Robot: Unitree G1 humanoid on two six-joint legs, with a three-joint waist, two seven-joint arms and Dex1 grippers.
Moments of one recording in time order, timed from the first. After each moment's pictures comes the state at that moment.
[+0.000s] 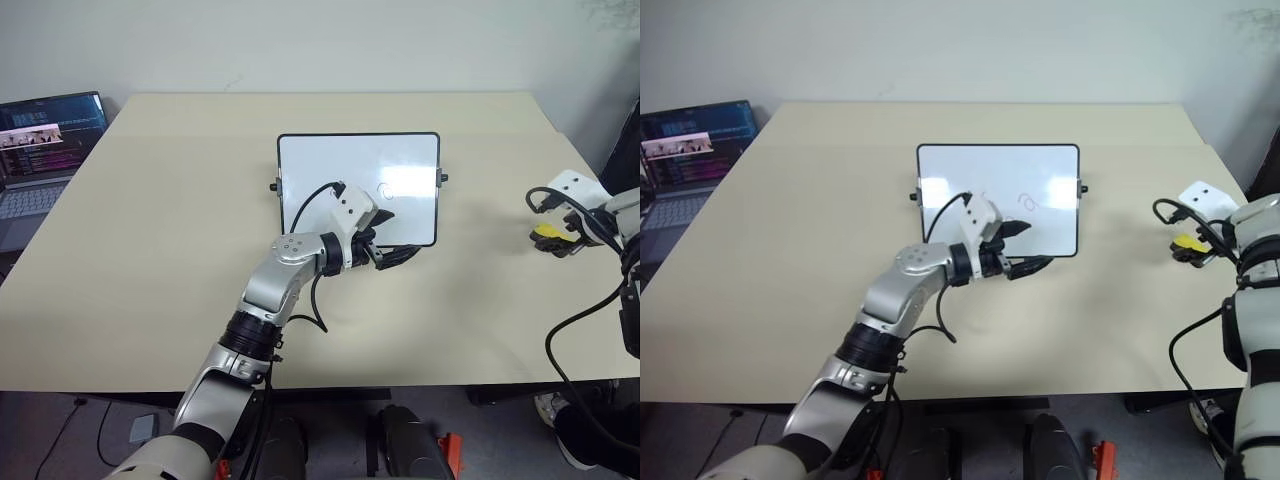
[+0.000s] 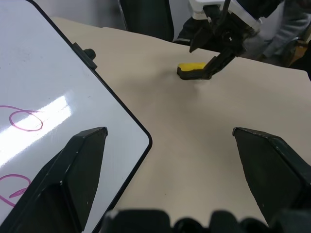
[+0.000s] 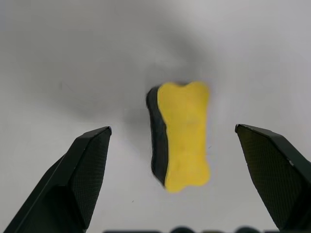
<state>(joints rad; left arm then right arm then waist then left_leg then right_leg) -0.71 0.15 -0.22 0.20 -0.23 0.39 -0.77 -1.25 -0.82 0.27 1.34 -0.40 0.27 0.95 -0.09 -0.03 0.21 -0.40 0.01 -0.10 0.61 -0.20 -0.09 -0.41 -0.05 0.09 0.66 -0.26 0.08</state>
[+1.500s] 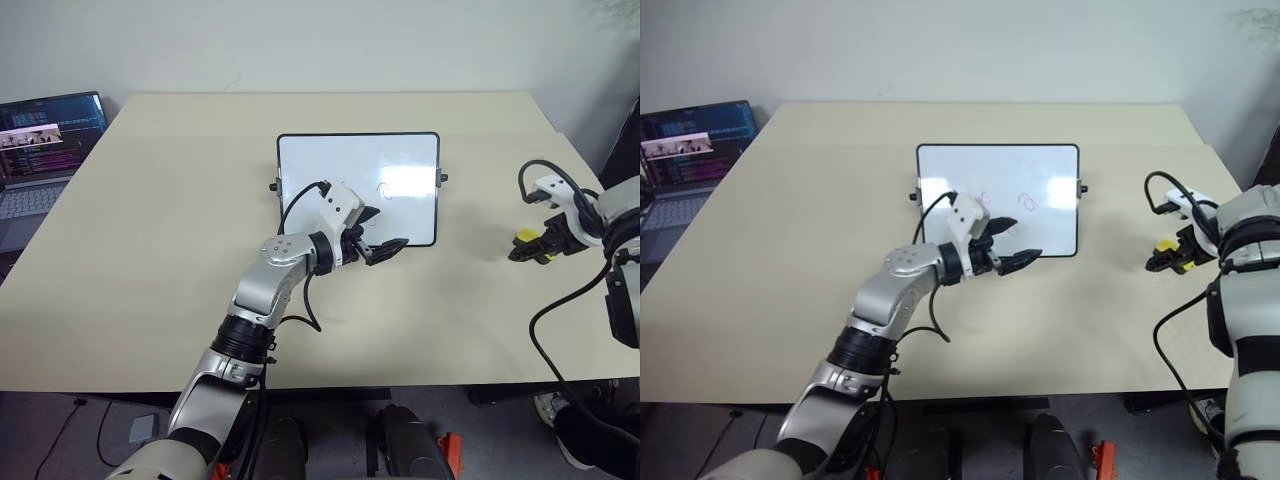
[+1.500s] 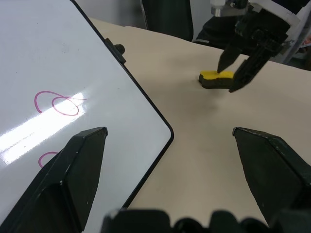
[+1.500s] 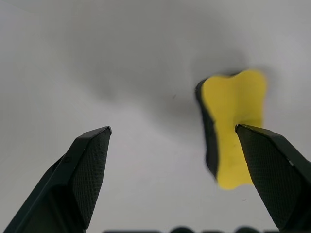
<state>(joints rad) -0.68 0.17 -0.19 0.17 -0.23 0.41 -0.73 -1.33 -0.77 0.25 1.35 -0.37 0.60 1.17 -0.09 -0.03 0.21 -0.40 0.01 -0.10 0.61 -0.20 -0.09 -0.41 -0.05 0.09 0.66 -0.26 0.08</state>
